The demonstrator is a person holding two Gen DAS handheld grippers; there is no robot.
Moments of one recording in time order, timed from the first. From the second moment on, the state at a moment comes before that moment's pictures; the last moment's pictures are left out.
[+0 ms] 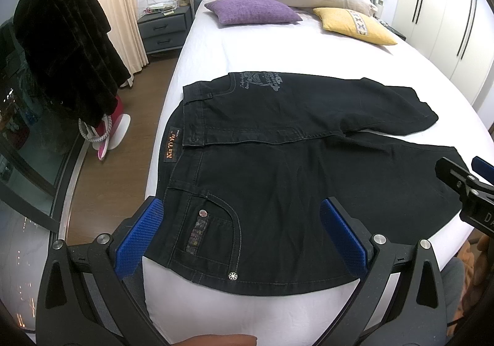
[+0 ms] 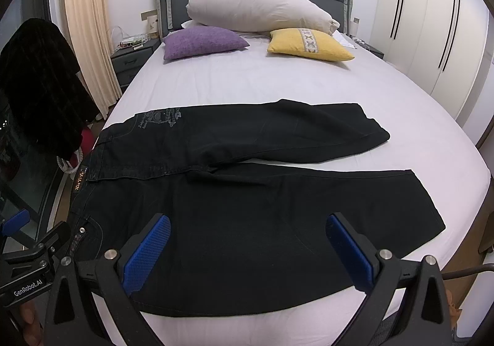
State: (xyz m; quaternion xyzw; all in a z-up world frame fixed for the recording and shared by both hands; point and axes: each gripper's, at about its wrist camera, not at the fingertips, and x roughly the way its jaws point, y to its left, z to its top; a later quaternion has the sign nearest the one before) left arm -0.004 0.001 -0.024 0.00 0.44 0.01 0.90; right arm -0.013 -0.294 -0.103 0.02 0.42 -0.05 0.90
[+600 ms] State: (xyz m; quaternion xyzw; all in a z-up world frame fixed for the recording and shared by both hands) left arm 0.023 0.002 -0.036 -0.01 0.48 -0.07 0.87; right arm 0.000 -0.301 -0.108 0.02 0.43 -0.01 0.90
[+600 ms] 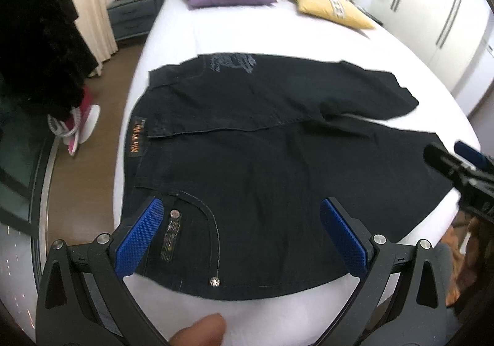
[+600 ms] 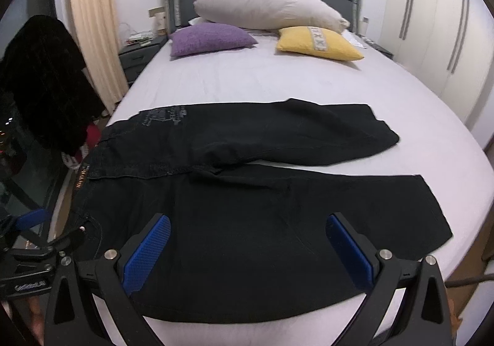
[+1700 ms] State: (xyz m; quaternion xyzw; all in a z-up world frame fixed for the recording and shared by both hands) left arm 0.426 0.054 -0.148 0.09 0.62 -0.27 0.73; right arm 0.205 -0.359 -0.180 -0.02 0.46 0.26 0.85
